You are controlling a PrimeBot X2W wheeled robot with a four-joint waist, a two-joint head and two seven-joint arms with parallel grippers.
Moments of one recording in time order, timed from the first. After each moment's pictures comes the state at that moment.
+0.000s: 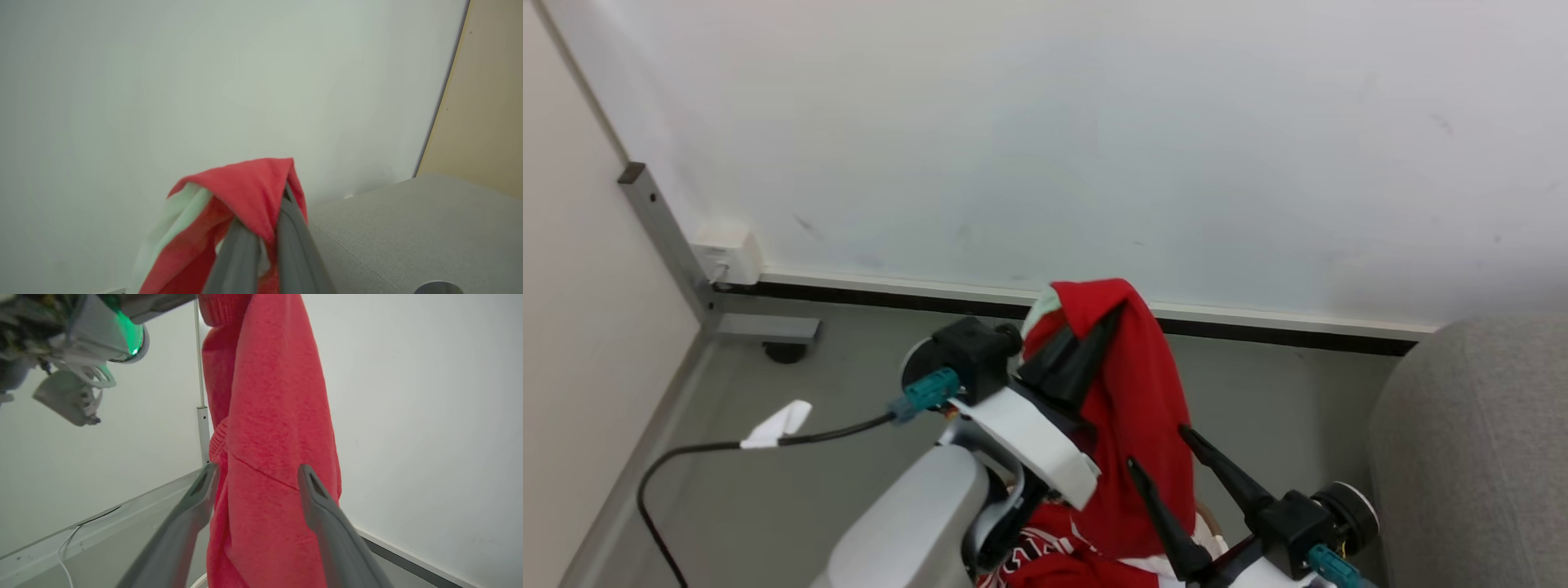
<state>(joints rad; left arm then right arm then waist) -0.61 0.10 -0.67 0.35 -0.52 -0.10 -0.24 -0.24 -0.05 0.52 0.33 0.25 0.13 -0.26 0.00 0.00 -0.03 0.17</state>
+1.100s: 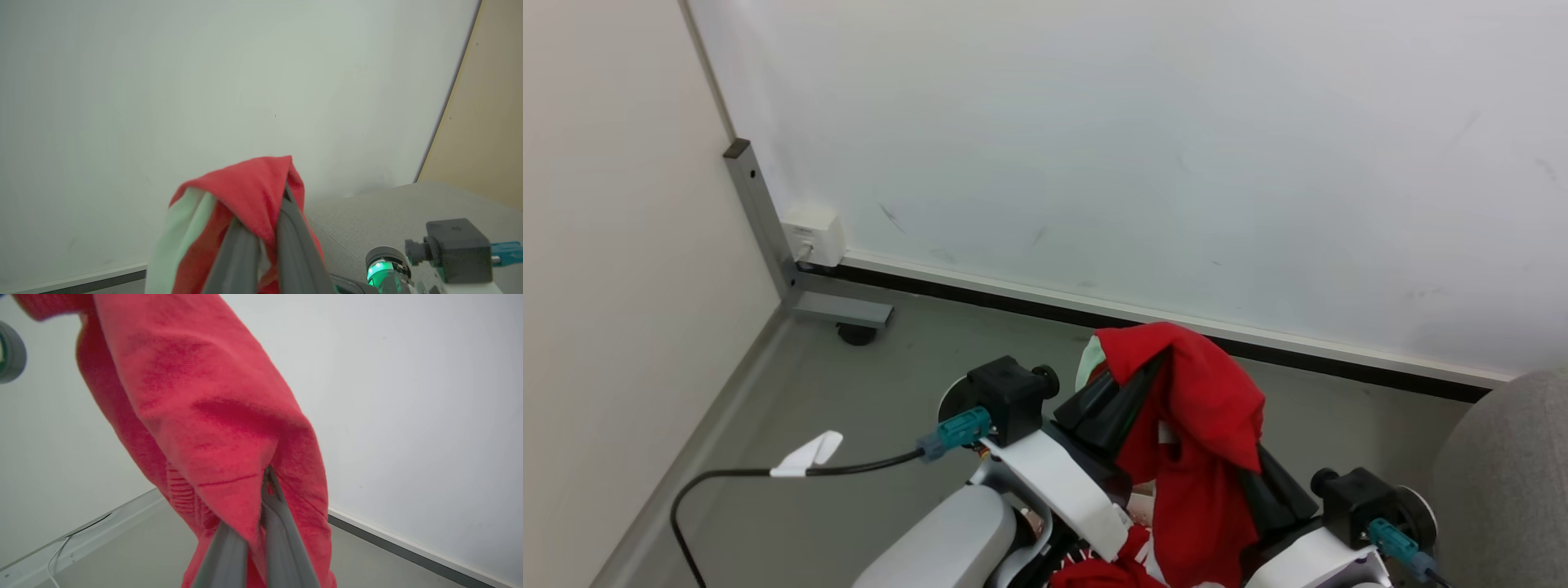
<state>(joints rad) -0.56 0.10 -0.77 0.26 -0.58 -0.08 -0.23 -0.27 -0.05 0.37 0.46 0.27 0.13 -0.26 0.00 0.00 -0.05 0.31</state>
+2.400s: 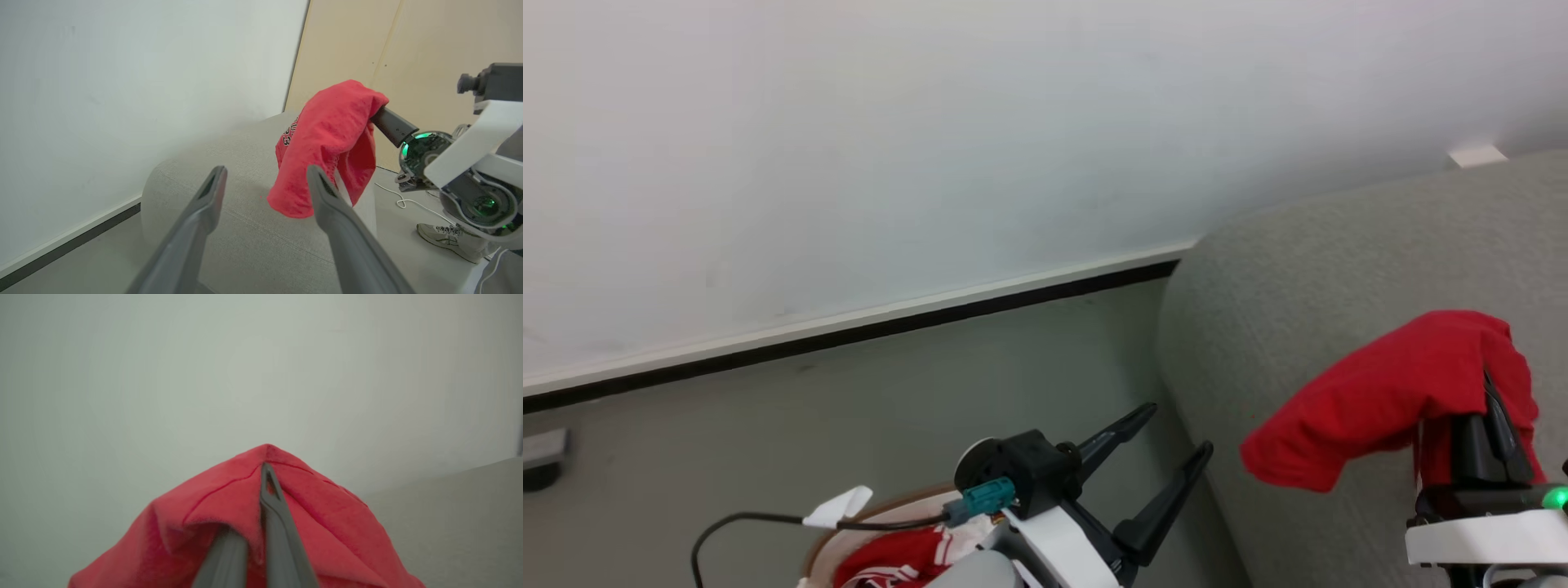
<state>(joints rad) -0.48 0.13 -0.87 0.29 -0.56 -0.11 -0.26 -0.15 -0.09 -0.02 0.11 0.34 0.13 -0.26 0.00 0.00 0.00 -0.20</state>
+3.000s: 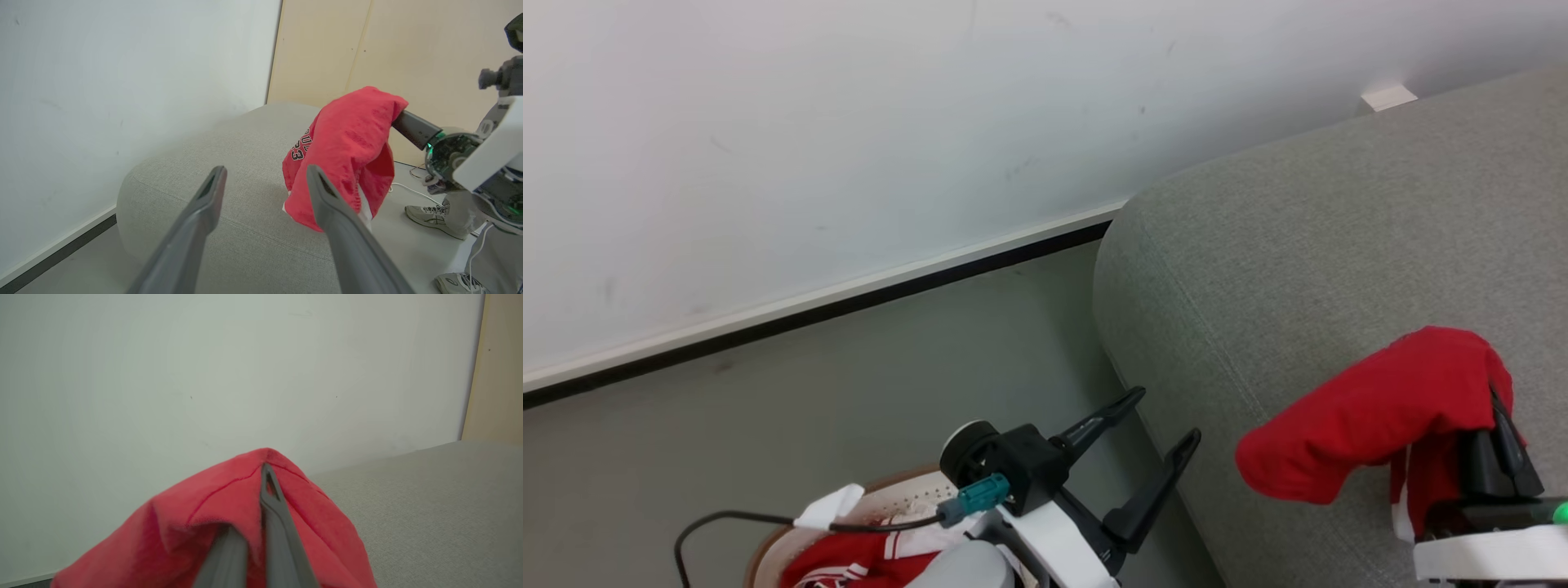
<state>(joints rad) -0.48 0.14 -0.83 0.29 -0.46 -0.12 -0.26 -0.09 -0.09 -0.03 0.06 0.32 0.13 -0.25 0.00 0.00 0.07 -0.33</state>
